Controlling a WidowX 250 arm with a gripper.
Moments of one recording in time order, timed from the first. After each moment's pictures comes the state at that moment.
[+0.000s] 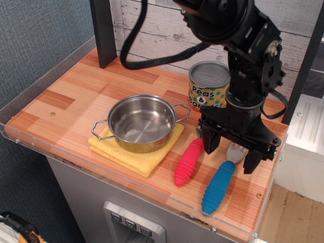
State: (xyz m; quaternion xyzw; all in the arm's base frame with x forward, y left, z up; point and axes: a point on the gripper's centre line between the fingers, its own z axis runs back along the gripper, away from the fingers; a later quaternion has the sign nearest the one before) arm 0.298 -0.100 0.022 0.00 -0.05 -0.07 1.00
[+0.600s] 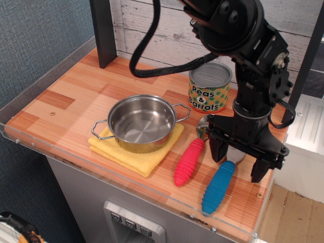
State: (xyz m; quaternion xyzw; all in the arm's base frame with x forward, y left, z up) arm 0.296 -0.113 0.013 -0.01 -0.05 -0.07 1.00
